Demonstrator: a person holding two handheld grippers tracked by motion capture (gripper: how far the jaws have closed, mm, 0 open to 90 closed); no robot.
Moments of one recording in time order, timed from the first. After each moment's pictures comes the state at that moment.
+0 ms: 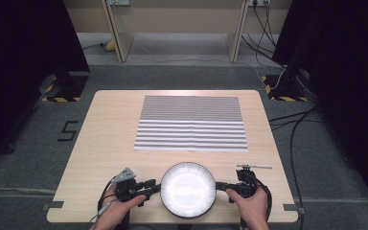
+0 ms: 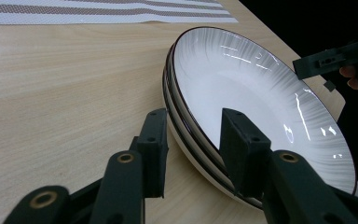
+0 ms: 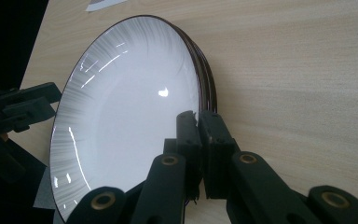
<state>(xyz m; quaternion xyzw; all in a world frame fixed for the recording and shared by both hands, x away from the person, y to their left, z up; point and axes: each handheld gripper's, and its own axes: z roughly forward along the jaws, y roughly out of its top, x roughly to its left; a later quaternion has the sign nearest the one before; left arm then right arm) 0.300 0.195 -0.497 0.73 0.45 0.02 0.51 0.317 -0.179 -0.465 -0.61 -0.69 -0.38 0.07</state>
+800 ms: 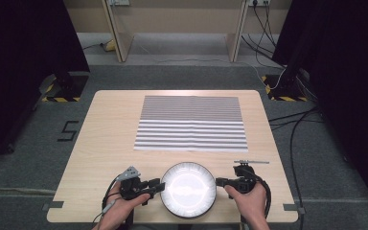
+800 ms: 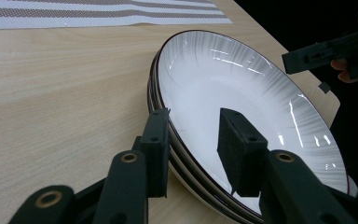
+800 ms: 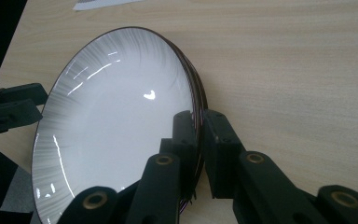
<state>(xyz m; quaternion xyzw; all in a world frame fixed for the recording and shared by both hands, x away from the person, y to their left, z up) 0.304 0.183 -0.493 0.74 0.45 0.01 0.51 0.325 -0.173 -0.455 -0.60 -0.71 -0.36 0.04</state>
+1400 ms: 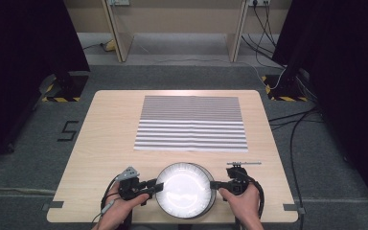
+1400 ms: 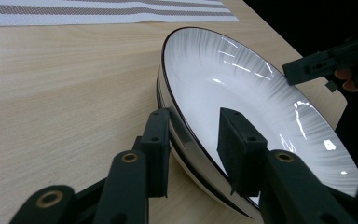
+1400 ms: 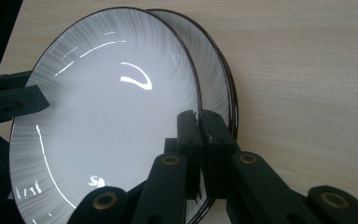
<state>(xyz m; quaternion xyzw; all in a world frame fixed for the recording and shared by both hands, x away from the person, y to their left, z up) 0.302 0.189 -0.492 0.73 0.46 0.02 0.50 0.324 -0.156 -0.461 -0.60 -0.72 -0.35 0.06</state>
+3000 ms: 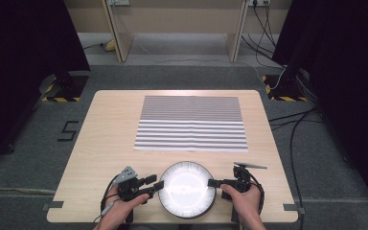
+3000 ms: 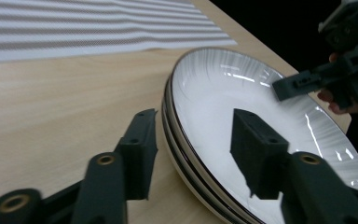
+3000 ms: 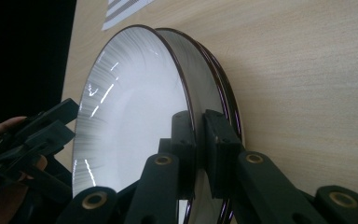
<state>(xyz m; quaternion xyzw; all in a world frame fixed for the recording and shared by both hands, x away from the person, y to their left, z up) 0.301 0.193 -0.491 0.71 0.44 0.06 0.54 0.333 -0.172 -0.486 -0.65 -0.62 -0.41 0.16</state>
